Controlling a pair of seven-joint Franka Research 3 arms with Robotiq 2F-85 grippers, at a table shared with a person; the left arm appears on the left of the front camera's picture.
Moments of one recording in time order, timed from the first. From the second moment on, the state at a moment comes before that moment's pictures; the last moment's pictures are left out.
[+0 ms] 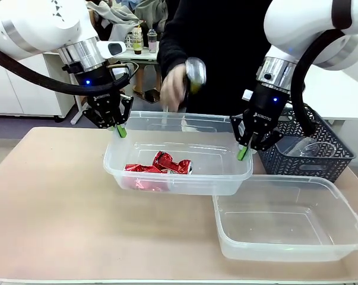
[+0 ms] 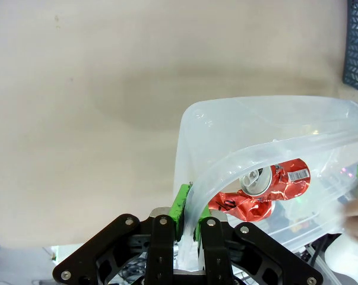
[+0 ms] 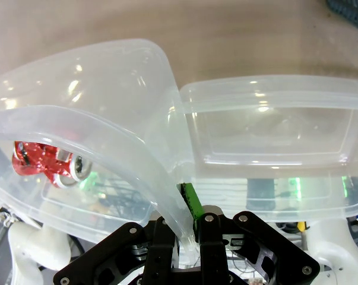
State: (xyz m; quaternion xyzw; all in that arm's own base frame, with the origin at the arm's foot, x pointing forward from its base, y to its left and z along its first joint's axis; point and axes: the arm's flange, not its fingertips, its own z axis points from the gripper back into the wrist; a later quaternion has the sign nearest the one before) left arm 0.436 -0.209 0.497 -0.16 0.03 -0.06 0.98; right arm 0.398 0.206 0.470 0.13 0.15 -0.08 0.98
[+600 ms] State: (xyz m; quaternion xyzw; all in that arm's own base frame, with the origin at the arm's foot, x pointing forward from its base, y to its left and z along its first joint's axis) left arm 0.436 -0.209 0.497 -0.16 0.03 -0.06 0.98; right arm 0.398 0.206 0.470 0.13 0.15 -0.08 0.98
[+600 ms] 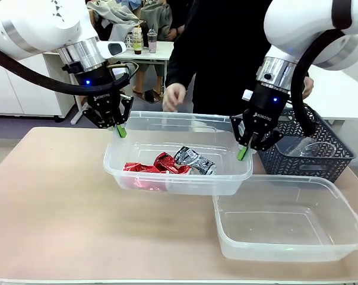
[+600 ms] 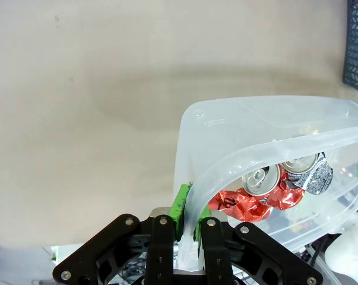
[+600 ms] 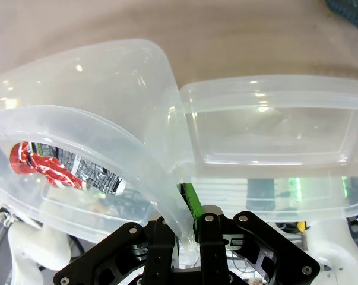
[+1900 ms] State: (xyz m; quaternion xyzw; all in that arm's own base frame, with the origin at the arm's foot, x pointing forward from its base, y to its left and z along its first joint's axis) left arm 0.498 -0.184 0.527 -0.17 0.05 -0.04 0.98; right arm 0.497 0.227 0.482 0.12 0.21 0.01 0.97
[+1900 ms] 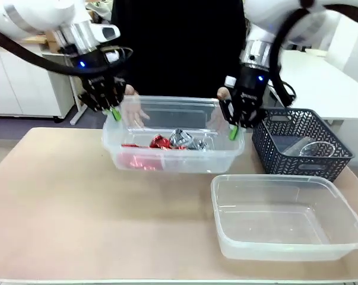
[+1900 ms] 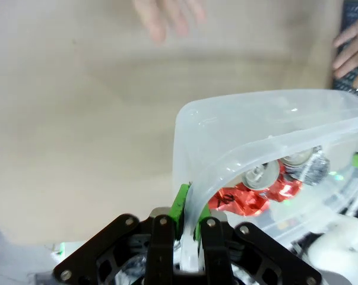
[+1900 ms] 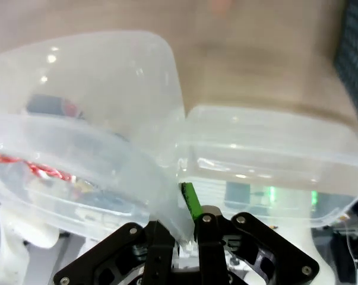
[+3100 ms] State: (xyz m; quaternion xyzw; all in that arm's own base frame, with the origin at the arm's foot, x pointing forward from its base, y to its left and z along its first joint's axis) left arm 0.540 -0.181 0.521 -0.17 0.08 -0.04 0.98; right arm 0.541 0.229 0.470 0.14 0.24 0.02 0.96
